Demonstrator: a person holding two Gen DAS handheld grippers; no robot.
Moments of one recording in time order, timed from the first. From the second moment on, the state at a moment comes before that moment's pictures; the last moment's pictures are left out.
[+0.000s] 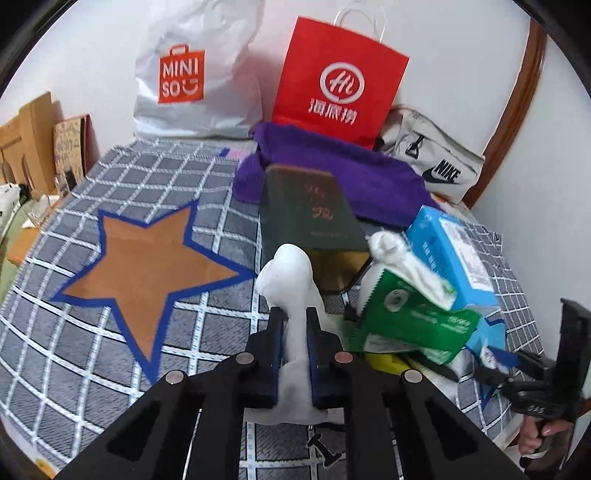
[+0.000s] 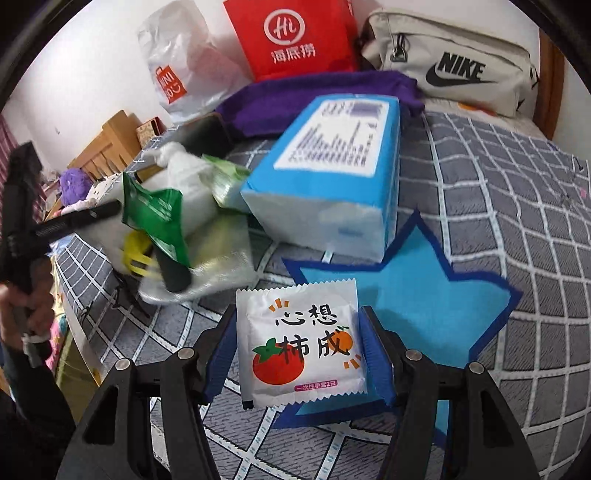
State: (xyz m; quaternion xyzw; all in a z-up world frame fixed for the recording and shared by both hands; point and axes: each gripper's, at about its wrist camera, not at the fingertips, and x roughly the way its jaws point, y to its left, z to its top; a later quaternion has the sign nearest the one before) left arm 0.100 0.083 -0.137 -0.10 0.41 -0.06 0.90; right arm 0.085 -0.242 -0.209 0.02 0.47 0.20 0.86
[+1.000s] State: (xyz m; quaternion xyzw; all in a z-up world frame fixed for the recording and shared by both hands) left arm 0.123 0.077 -0.025 -0.09 0.34 -0.05 0.93; right arm 0.120 -0.250 -0.101 0.02 0.38 0.19 0.90
